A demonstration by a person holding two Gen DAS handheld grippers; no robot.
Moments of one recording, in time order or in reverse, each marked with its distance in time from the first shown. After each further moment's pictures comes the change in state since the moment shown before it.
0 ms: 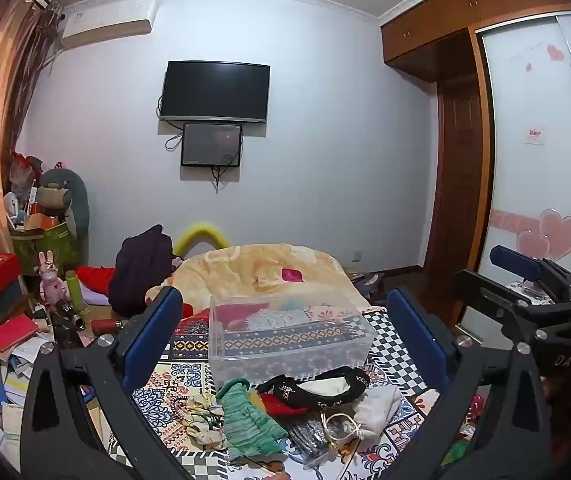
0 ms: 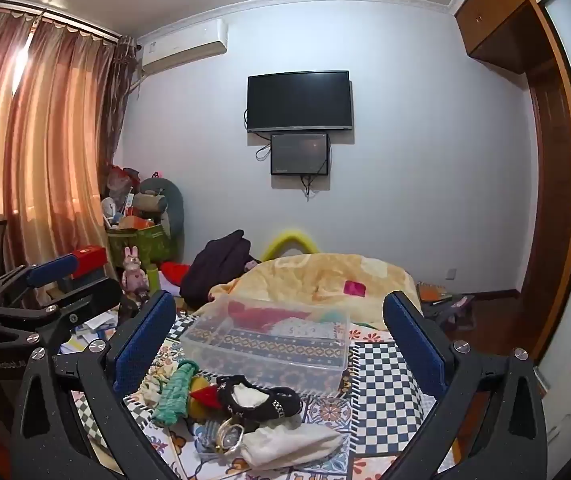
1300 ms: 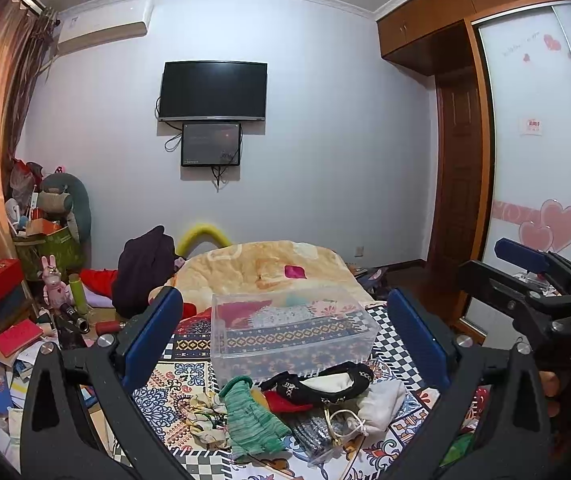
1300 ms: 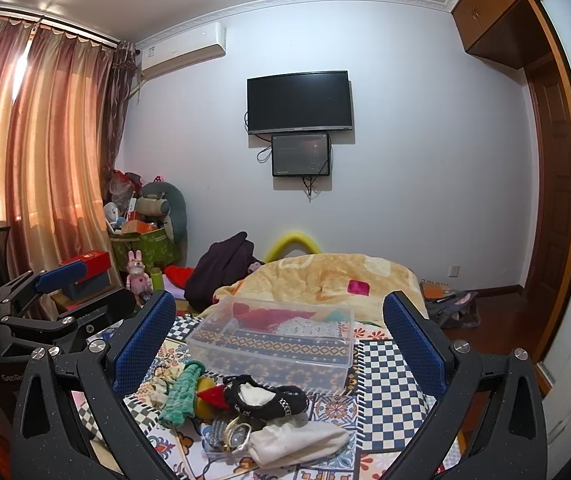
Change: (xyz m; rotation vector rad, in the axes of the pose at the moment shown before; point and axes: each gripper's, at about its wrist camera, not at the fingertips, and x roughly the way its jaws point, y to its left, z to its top) left arm 0.004 -0.006 -0.006 0.022 -0.001 0.011; right arm -0.004 0.001 0.004 0.026 0.007 0.011
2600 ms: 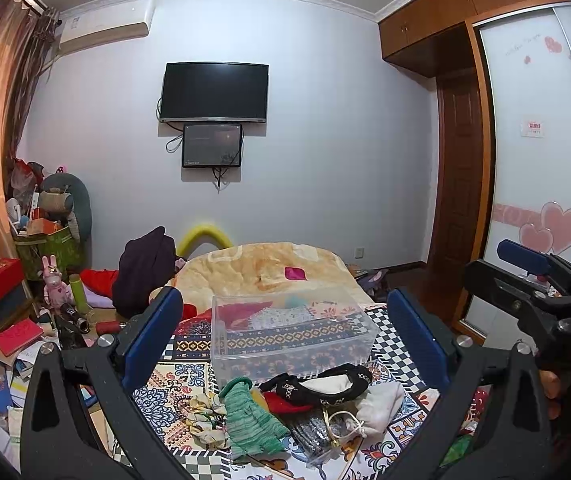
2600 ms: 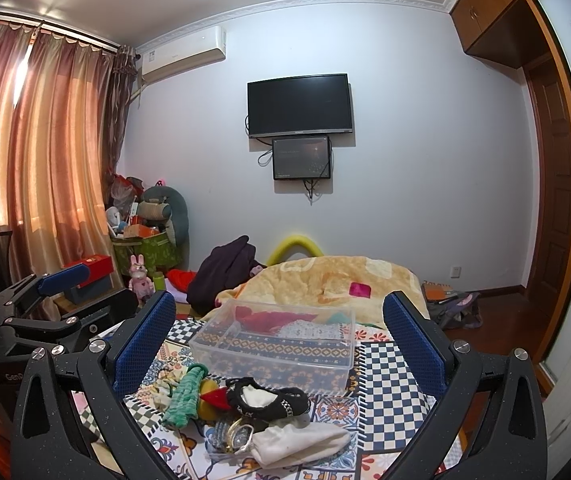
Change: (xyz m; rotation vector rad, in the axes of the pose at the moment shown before) left arm 0.001 -0.001 0.002 -0.003 -0.003 0.004; right arm -0.003 0.005 0.003 0.005 -0.009 0.002
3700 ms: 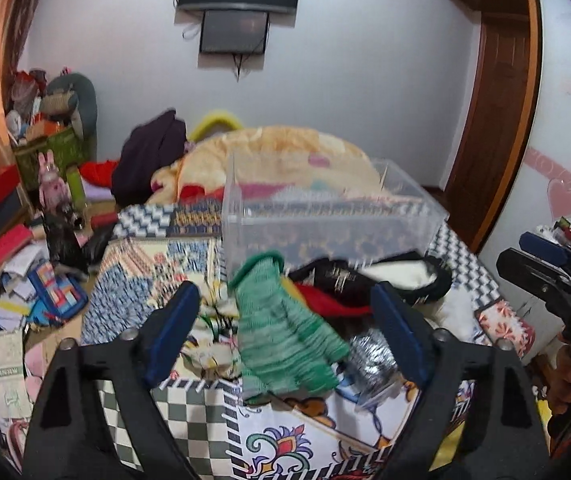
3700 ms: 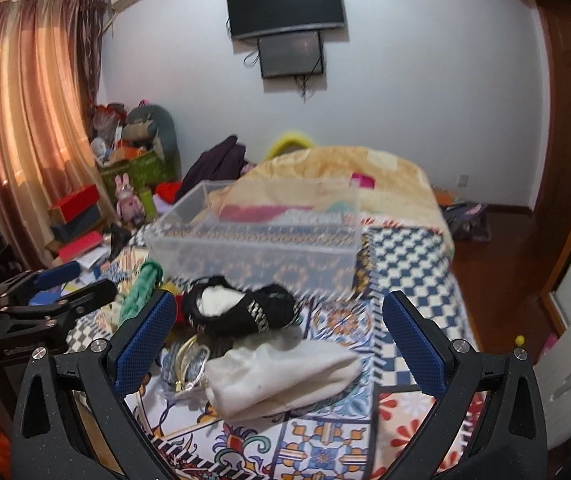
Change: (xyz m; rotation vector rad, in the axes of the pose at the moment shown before) left arm 0.090 0.045 -0.099 -0.107 0.386 0.035; right arm 0.077 -0.030 -0.083 0.074 0.359 0.026
